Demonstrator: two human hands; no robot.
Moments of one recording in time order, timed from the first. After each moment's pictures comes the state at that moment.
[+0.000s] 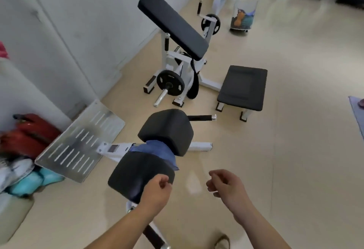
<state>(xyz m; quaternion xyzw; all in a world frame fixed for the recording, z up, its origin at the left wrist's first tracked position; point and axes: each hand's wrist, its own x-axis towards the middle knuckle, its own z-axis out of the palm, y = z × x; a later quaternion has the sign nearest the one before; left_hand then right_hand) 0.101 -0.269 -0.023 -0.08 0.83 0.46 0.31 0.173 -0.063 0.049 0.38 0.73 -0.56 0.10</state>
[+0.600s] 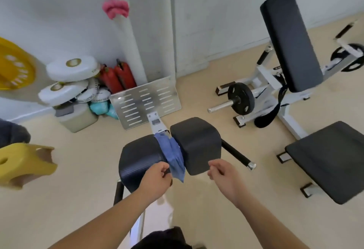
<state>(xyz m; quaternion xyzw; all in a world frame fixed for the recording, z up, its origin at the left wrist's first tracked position) 0.037 -0.162 -0.040 -0.30 0.86 0.37 0.17 -0.057 0.060 -0.002 0.00 0.84 -0.43 0.33</state>
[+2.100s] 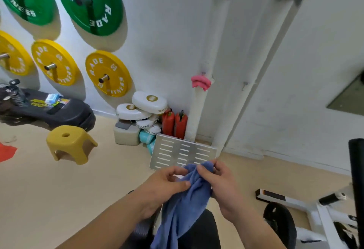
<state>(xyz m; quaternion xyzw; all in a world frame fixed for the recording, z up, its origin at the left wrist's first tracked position) -0.102 -0.197 0.157 -0.40 0.56 0.72 -0.09 -0.268 -0.106 0.165 -0.23 0.66 -0.54 0.47</state>
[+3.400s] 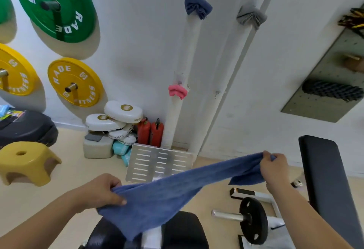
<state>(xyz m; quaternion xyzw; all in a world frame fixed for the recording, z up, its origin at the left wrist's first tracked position) 0.005 -0.316 0.124 -0.40 0.78 0.47 0.06 -0.396 -0.061 0.203 -0.06 0.89 -0.44 0.07</state>
